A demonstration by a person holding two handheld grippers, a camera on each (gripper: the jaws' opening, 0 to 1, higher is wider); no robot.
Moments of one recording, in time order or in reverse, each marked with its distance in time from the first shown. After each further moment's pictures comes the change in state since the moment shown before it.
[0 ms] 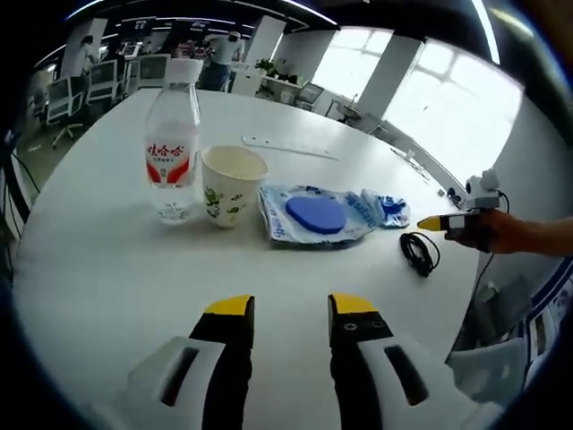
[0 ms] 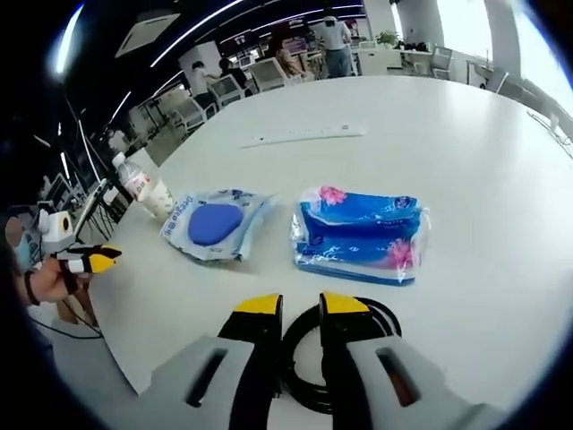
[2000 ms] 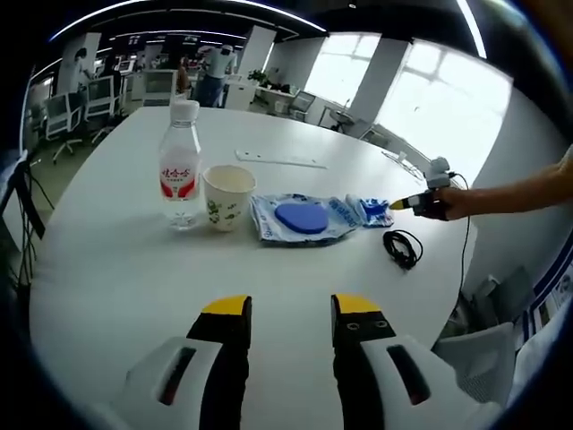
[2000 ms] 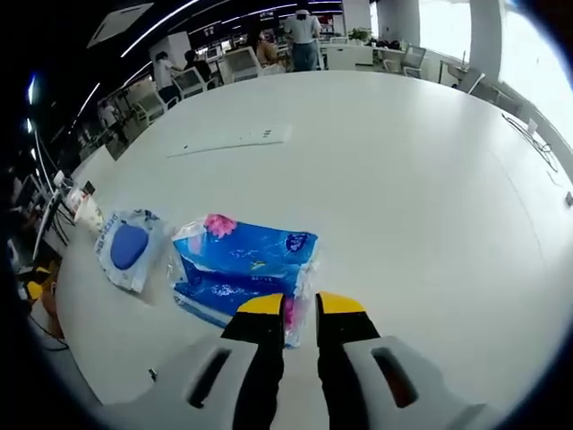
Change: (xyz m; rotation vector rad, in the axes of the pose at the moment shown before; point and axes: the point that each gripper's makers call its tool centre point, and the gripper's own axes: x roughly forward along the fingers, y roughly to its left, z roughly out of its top) left arm -0.051 -0.020 -0.003 0.053 -0.040 0.000; right arm 0.025 -0.096 0.031 0.000 0.057 -0.159
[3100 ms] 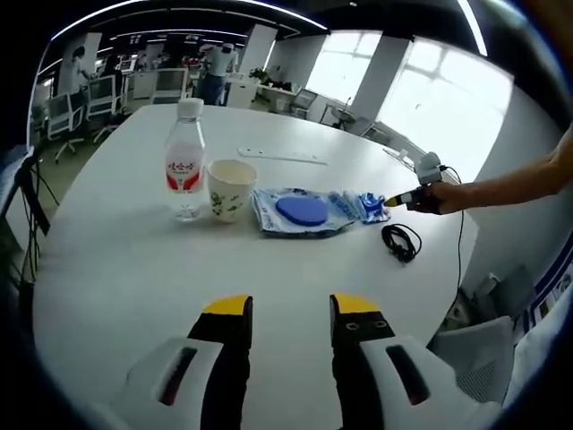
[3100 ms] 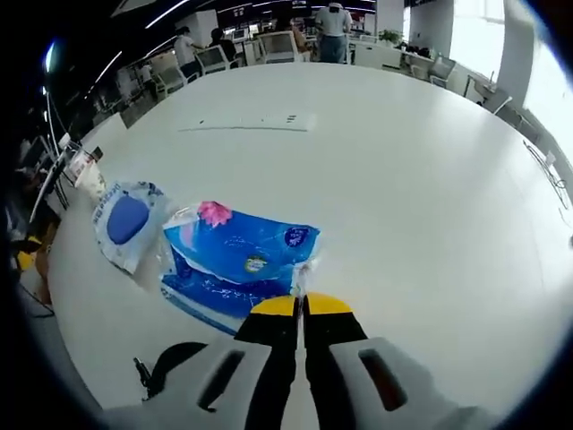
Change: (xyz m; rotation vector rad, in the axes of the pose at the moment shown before) left arm -0.008 -0.001 -0.008 0.000 0.012 0.010; right arm 0.010 0.014 -0.003 -0.145 0.039 0.025
